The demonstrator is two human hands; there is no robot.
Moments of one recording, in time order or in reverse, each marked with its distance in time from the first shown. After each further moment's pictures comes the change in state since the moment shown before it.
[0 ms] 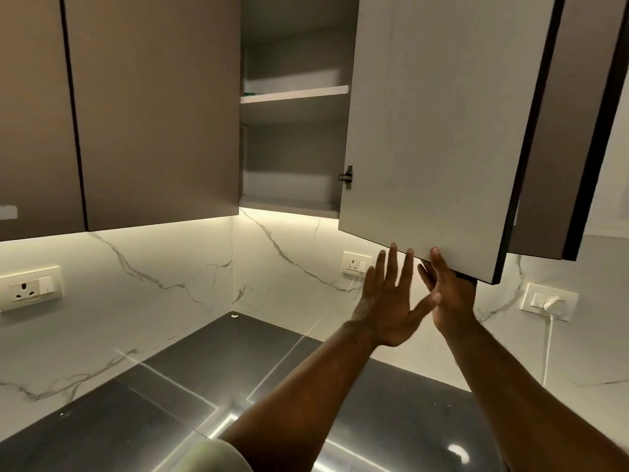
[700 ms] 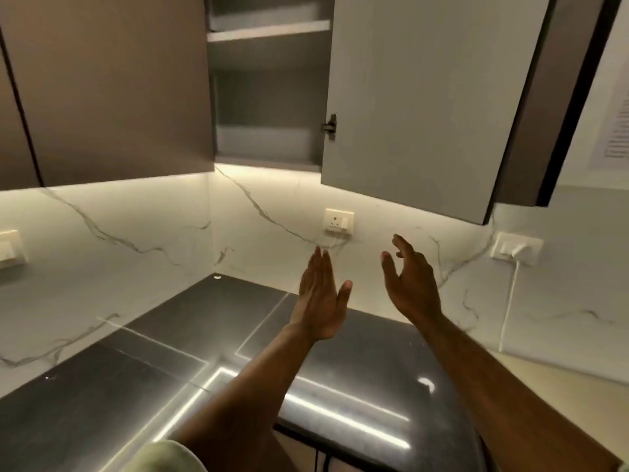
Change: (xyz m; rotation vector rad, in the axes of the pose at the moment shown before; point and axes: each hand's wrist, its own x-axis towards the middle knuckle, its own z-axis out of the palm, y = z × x) left_hand -0.086 -0.087 0.049 -0.100 0.044 -0.185; right_hand -0.058 0.059 -0.007 -0.999 0.002 -0.518
